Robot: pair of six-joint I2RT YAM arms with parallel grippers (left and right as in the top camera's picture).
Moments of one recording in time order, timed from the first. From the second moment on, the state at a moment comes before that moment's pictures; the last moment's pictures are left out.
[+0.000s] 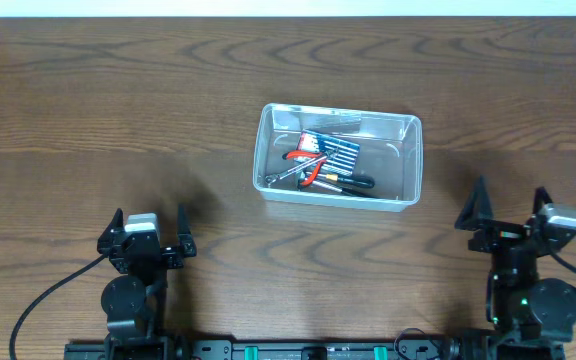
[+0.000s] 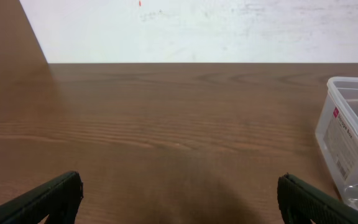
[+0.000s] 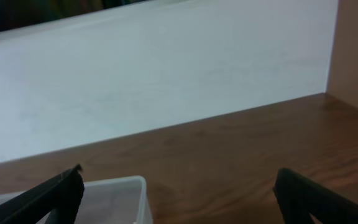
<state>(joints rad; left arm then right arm) 0.06 0.01 0.08 -0.24 -0.04 0.04 -0.08 0.19 0.31 -0.12 0.02 0.21</state>
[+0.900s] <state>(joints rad) 0.06 0.01 0.08 -0.24 -0.04 0.04 -0.03 0.01 0.06 -0.14 0.02 0.14</state>
